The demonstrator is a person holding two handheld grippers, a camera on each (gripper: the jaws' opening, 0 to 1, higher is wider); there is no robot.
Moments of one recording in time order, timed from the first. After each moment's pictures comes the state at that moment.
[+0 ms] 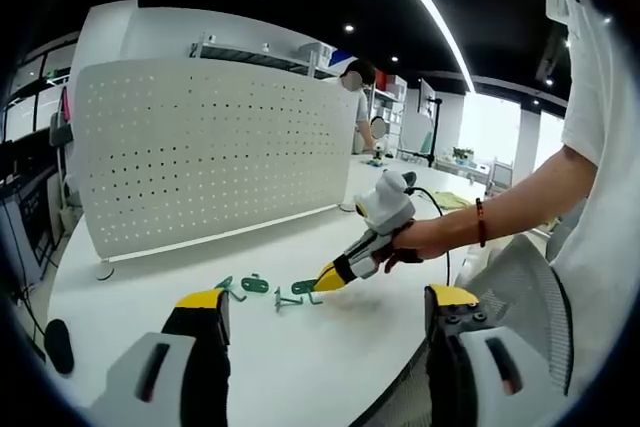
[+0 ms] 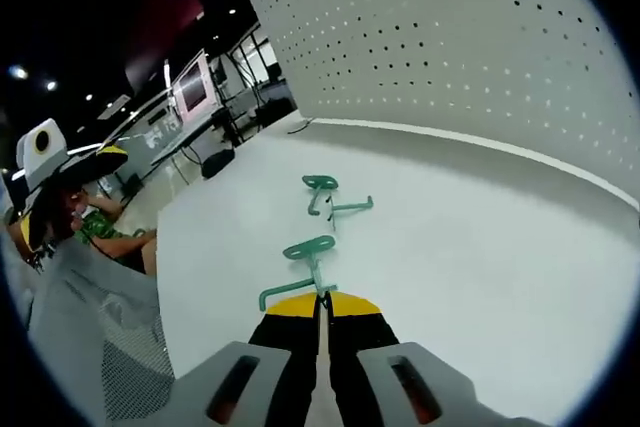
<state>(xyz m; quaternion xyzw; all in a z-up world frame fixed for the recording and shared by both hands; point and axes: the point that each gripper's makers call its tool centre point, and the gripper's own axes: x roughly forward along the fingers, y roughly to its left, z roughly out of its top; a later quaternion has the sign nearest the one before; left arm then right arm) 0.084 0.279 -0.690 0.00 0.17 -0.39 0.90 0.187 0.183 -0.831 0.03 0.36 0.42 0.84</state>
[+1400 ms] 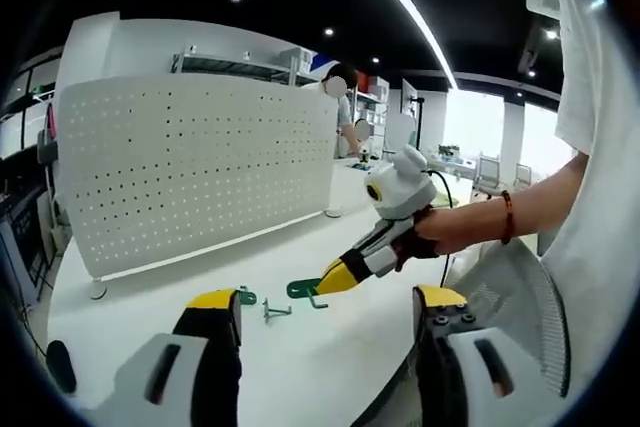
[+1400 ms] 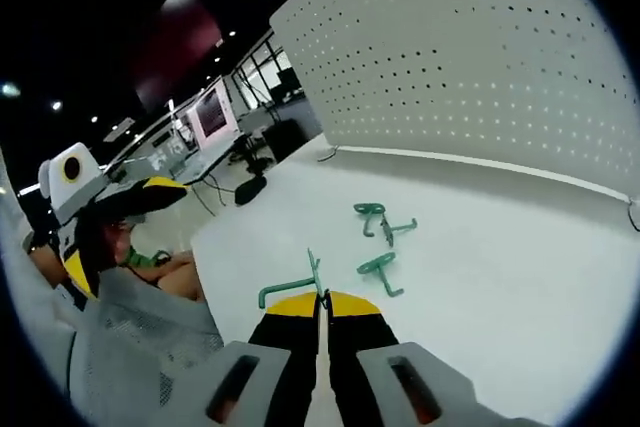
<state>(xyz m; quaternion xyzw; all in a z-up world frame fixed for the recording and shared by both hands) 0.076 0.268 -0.680 0.02 0.15 -0.42 0.89 0.139 0.206 -0.765 0.07 0.32 0.42 0.84</state>
